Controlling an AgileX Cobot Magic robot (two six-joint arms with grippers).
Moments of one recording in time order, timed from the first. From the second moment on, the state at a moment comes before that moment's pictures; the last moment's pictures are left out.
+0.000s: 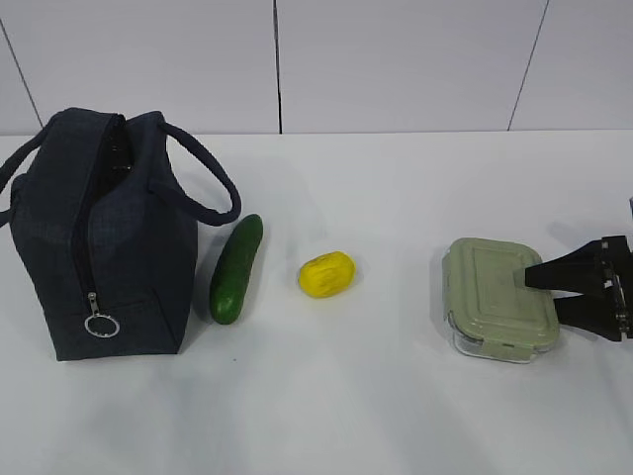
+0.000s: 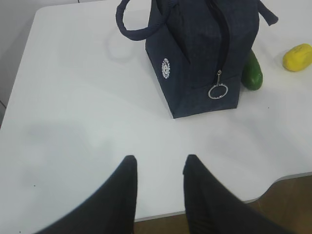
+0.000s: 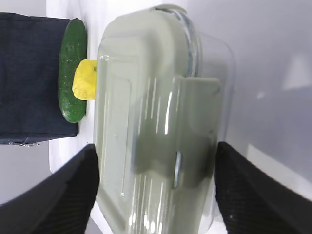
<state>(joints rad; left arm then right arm) 0.00 0.01 -0.52 -0.13 1.10 0.11 -0.44 2.08 -0.91 1.38 1.14 -1.35</state>
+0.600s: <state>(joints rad) 0.00 0.01 -0.52 -0.13 1.10 0.11 -0.44 2.08 -0.91 1.36 1.14 -1.35</state>
